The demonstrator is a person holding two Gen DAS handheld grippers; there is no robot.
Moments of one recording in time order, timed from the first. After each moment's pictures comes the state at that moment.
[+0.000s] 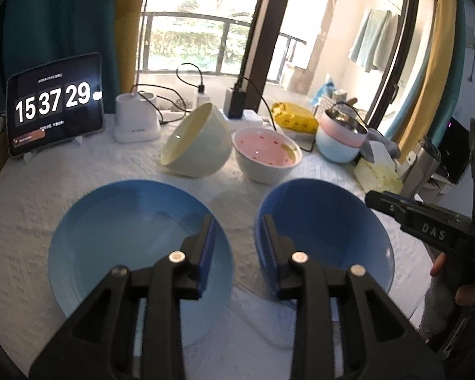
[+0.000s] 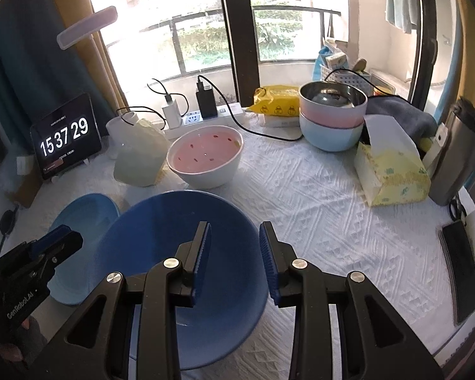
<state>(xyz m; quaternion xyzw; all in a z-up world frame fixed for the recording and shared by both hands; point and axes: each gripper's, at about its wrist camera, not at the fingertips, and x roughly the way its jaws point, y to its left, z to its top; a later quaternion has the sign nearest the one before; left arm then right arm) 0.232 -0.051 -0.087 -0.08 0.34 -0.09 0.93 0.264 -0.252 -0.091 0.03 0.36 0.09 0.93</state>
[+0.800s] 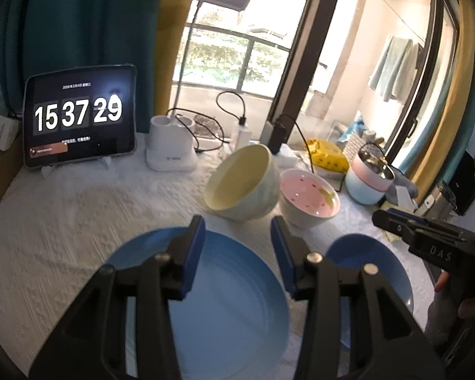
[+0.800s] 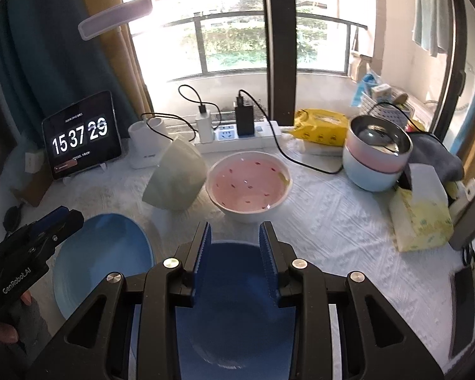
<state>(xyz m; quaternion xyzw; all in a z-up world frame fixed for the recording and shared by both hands) 0.270 0.013 -0.071 -0.12 0.31 -0.06 0.94 0.305 -0.192 -0.066 -0.01 0.35 0.12 0.93</state>
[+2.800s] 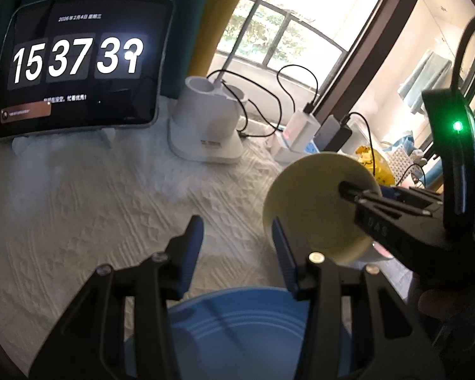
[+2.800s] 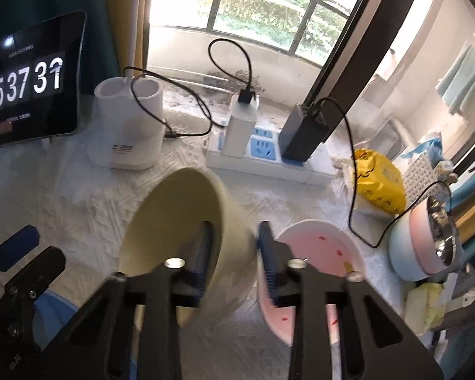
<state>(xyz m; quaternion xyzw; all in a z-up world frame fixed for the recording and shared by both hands) 0.377 0.076 -0.132 -0.20 0.38 -0.03 0.90 0.457 -0.047 -0.114 -0.19 0.40 0.06 0.89</state>
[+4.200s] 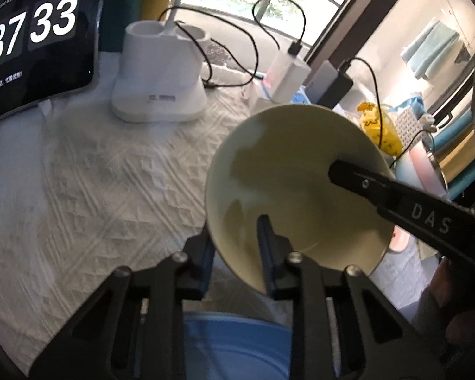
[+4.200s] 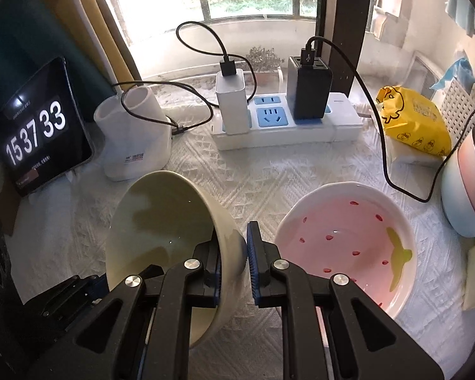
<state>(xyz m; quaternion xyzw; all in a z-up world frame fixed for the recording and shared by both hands) 0.421 0.033 -0.158 -0.18 0.47 -0.06 0.86 0.475 -0.088 -0.119 -0.02 0.48 0.12 0.87</state>
